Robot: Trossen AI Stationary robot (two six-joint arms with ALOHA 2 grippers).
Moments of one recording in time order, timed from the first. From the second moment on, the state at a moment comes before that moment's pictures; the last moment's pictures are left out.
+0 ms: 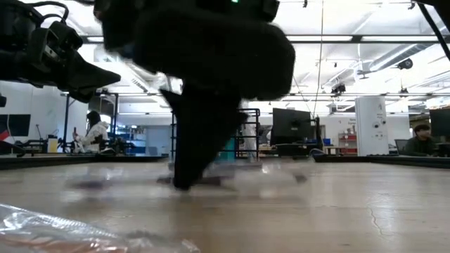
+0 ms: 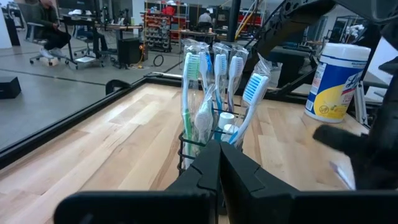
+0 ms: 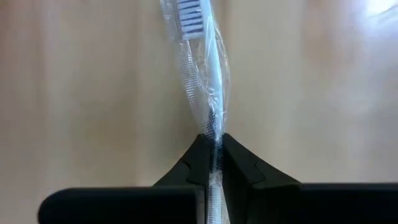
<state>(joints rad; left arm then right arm) 0.13 0.13 0.01 0.02 -0.04 -0.10 0.43 2.48 2.13 -0.98 0.24 0.37</state>
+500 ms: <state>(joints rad) 0.13 0.13 0.01 0.02 -0.04 -0.10 0.45 1.94 1.89 -0.88 0.54 0.16</state>
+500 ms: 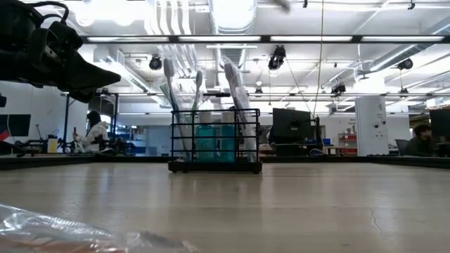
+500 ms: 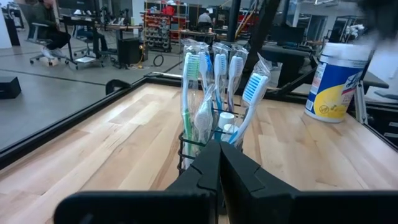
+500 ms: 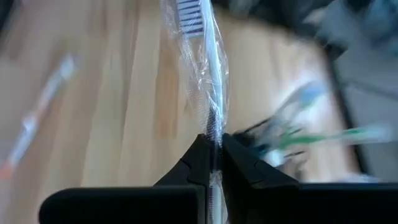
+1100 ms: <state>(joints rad) 0.13 0.14 0.01 0.02 -0.04 -0.09 0.40 0.96 0.79 -0.01 0.52 0.02</state>
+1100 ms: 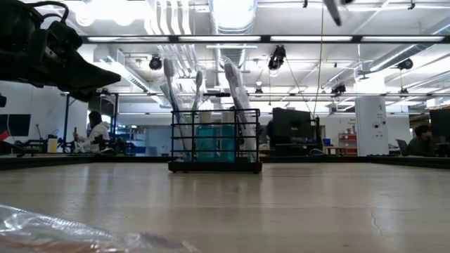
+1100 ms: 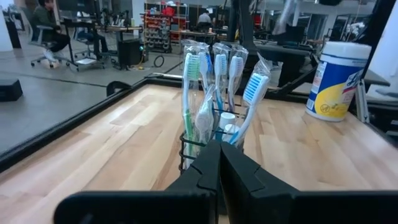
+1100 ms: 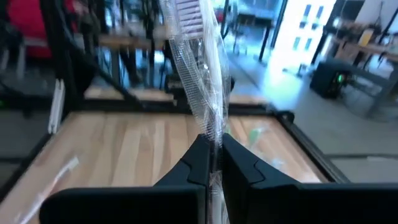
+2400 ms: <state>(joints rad) 0.13 0.13 0.01 0.10 -0.16 0.06 0.39 0.18 0.01 0.49 0.37 -0.19</state>
